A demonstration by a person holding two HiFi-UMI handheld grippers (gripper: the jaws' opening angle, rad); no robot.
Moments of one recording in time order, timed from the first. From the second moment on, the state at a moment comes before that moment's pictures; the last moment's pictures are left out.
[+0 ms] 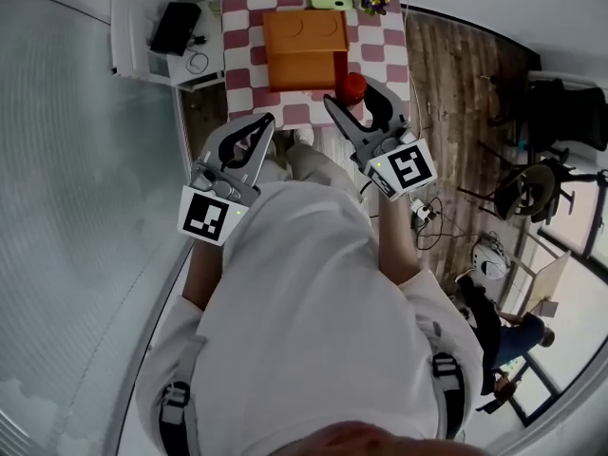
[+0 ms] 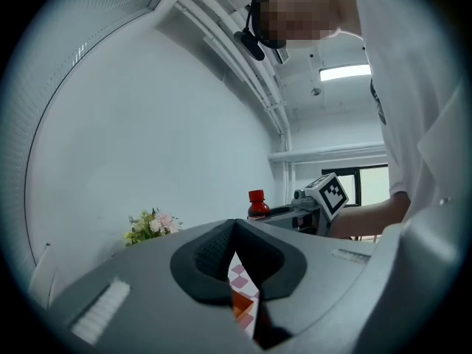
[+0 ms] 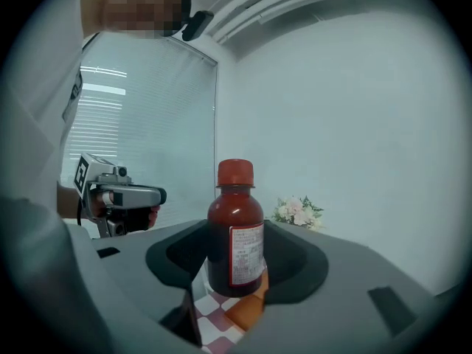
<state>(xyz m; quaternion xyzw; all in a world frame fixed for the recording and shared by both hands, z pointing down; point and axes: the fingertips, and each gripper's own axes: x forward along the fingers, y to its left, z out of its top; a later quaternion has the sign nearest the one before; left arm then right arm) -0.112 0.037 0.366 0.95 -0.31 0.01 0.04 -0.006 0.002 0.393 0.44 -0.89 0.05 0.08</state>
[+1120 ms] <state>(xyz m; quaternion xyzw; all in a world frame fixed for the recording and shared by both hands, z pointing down) -0.081 -0.015 0.395 0.91 -0.41 0.07 0.07 0.022 -0.080 0.660 0.25 -0.87 0.04 0.42</state>
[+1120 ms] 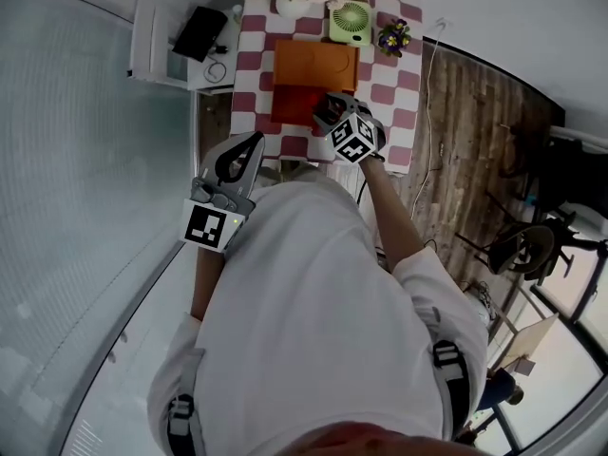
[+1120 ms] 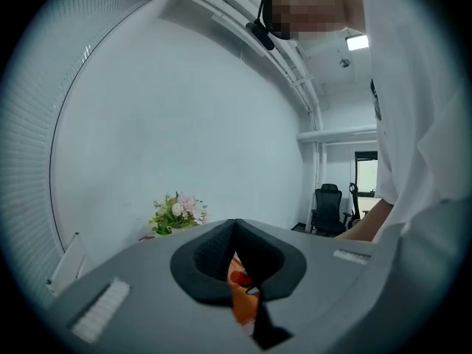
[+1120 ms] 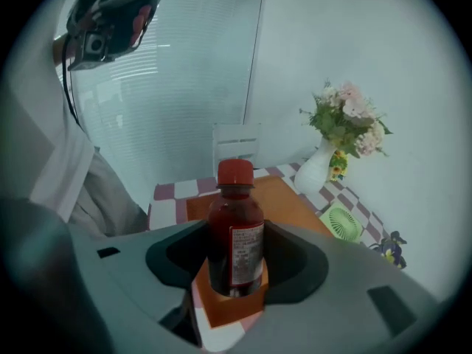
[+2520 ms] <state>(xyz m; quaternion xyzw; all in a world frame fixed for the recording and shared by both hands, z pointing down) -0.120 -0.020 0.405 0.88 -0.45 0.10 0.07 0.036 -0.071 0.819 0.04 -0.73 0.00 0.68</state>
